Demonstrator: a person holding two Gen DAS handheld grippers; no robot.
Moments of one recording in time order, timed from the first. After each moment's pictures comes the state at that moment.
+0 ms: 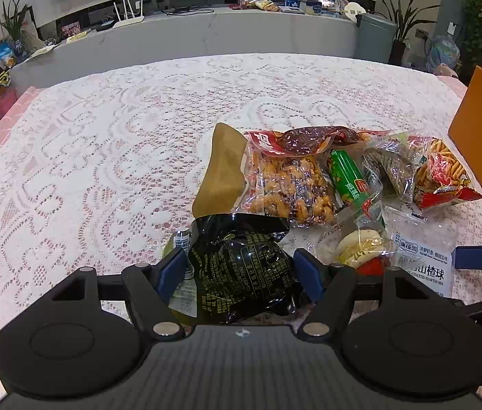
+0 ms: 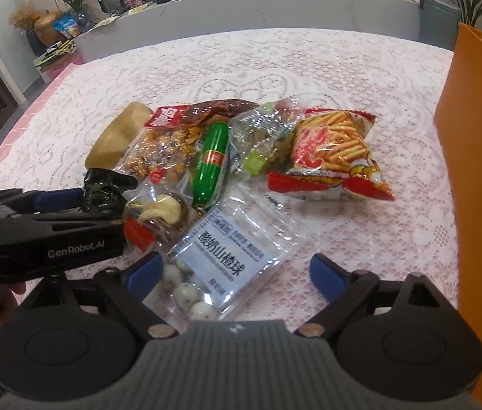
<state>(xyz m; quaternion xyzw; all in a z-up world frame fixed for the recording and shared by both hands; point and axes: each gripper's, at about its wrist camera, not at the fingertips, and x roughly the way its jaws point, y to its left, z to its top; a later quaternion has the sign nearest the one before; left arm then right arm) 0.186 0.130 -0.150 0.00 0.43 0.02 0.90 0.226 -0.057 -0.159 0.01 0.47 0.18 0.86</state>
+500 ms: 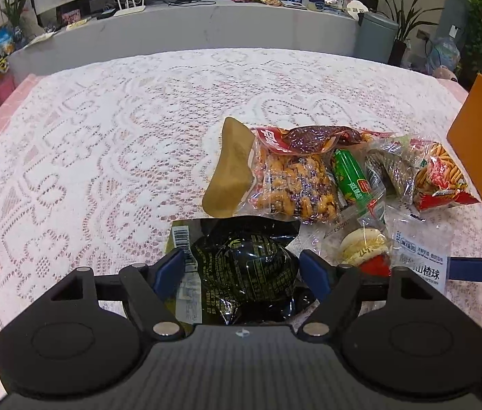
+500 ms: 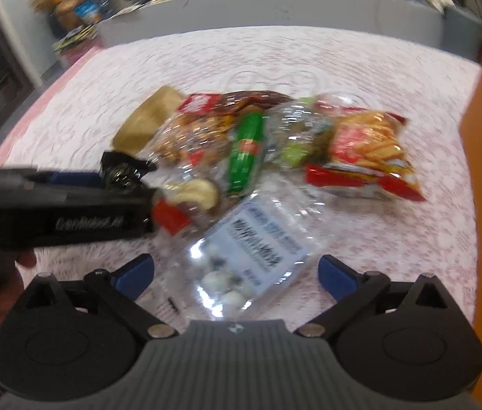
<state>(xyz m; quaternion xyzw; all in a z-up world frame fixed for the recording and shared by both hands) 0.187 0.141 -0.146 -0.03 0.45 0.01 0.89 0.215 -0.036 -0.161 -0.03 0.47 0.22 0.85</state>
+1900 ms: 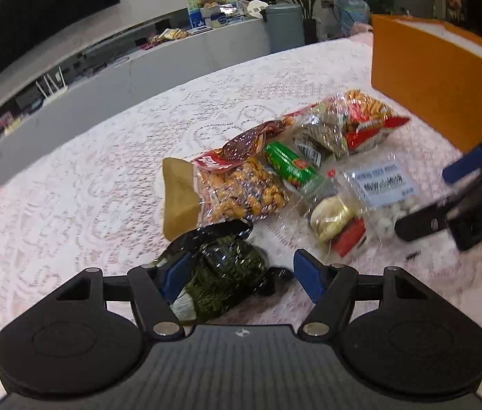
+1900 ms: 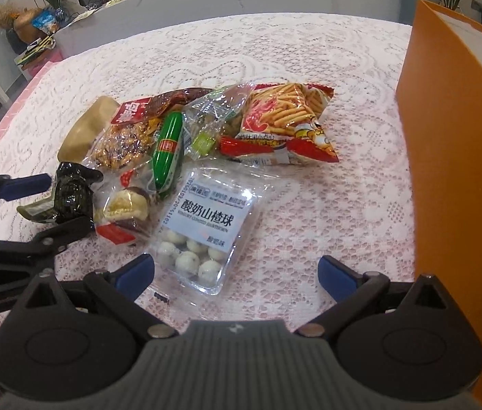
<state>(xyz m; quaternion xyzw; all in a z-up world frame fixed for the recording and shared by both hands) 0.169 0.118 -0.140 0.14 0.39 -0.11 0.90 0.224 -0.088 -0.153 0.02 0.51 0.15 0.85</state>
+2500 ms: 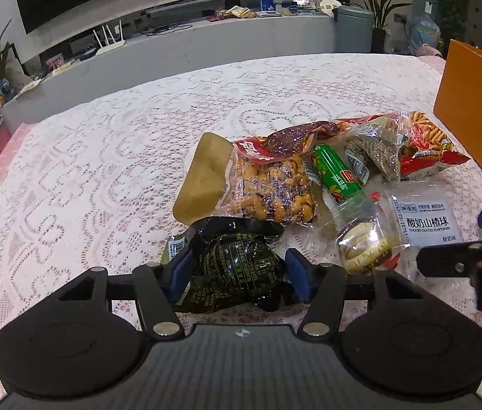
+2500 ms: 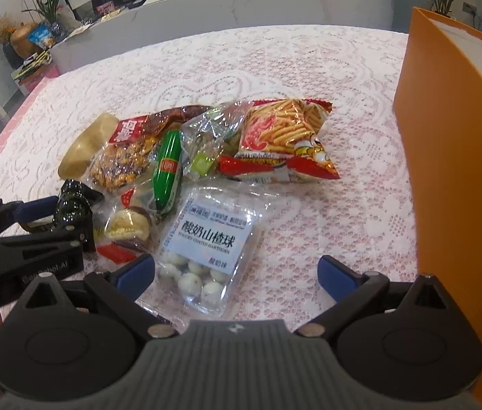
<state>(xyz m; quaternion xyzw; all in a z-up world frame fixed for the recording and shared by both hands) 0.180 0.118 -0.148 0.06 0.42 0.00 0.91 0.228 -0.084 -0.152 0.03 0.48 0.14 0.86</state>
